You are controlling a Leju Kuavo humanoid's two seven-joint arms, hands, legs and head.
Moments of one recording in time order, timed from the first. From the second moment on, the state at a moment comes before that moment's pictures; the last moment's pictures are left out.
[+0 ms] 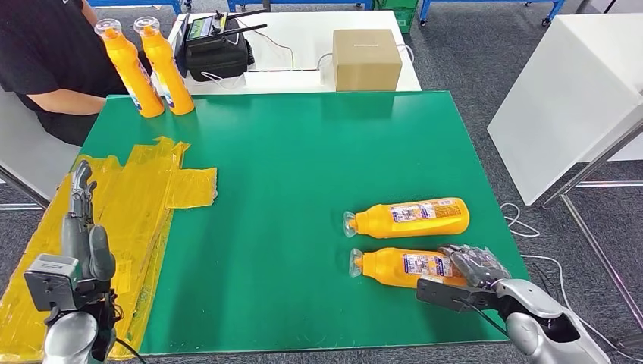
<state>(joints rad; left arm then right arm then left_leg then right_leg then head) 0.03 0.02 0.06 -1.72 -0.18 0.14 -0.48 -0.10 -0.55 0.45 -1.48 0.67 0.35 0.17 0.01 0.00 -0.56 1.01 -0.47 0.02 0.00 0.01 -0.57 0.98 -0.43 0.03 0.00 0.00</state>
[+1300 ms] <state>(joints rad) 0.12 0.00 0.01 -1.69 0.51 -0.35 -0.30 -0.12 -0.45 0.36 -1.67 0.19 0.15 -0.02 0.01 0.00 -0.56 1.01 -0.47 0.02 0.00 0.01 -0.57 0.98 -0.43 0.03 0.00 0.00</state>
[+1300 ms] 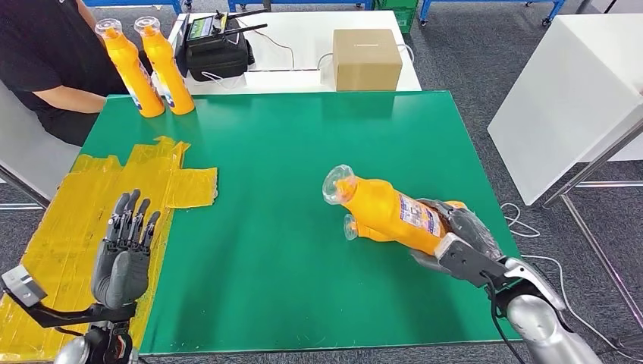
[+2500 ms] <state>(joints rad) -0.09 -0.05 -0.16 -1.57 0.70 -0.33 -0.26 -0.64 0.19 0.81 -1.06 0.22 0.07 0.08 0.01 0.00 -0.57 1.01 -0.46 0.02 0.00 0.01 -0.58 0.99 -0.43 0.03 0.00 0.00</state>
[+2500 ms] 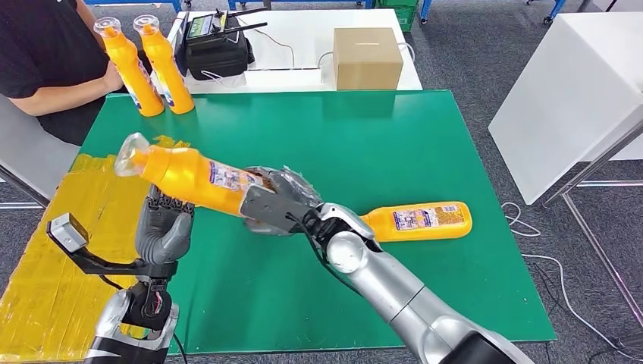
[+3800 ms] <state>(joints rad) -0.05 -0.04 -0.11 -1.56 0.68 -0.36 -0.26 -0.66 0.25 1.07 -0.99 0.26 0.10 0.12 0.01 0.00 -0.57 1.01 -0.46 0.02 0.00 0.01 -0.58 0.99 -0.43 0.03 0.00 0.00</state>
